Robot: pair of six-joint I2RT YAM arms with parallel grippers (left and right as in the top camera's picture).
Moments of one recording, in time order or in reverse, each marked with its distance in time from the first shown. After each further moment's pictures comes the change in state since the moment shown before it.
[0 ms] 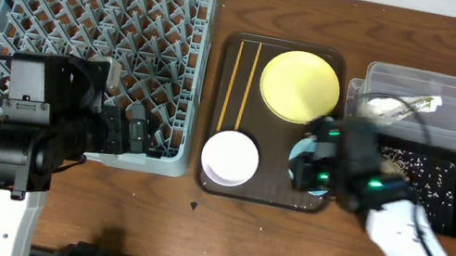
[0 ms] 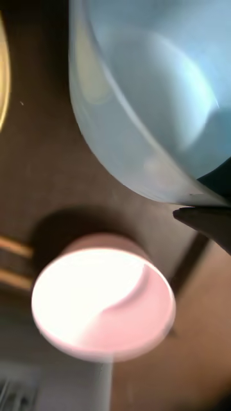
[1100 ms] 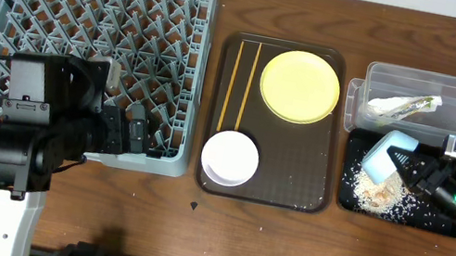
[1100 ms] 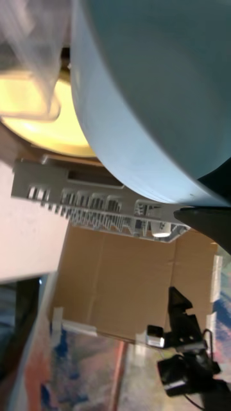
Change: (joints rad) left arm 0.000 -0.001 0.000 0.000 0.000 0.000; right arm -1.023 0.259 -0.034 0.056 -1.210 -0.237
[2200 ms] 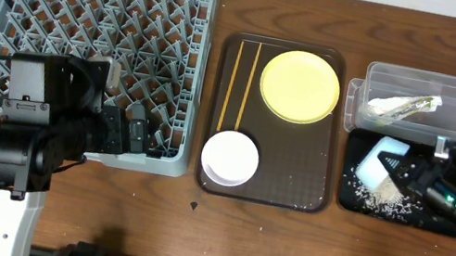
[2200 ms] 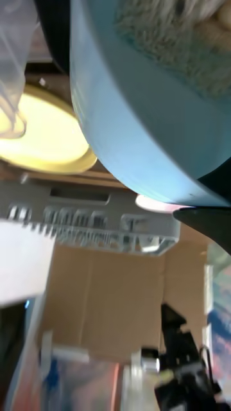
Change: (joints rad) left arm 0.000 0.000 0.000 0.000 0.000 0.000; right arm 0.027 0.000 0.022 -0.183 0.098 -0.129
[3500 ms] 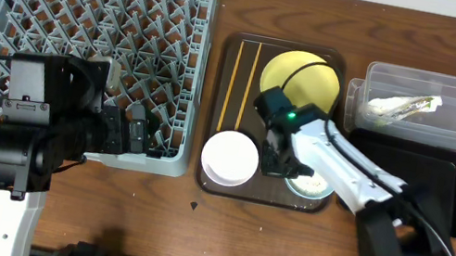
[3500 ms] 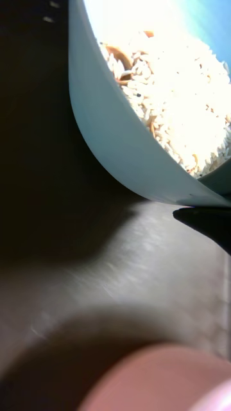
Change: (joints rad) left arm 0.000 0.000 0.000 0.000 0.000 0.000; right arm 1.153 0.278 0.464 -0.325 1.403 0.644
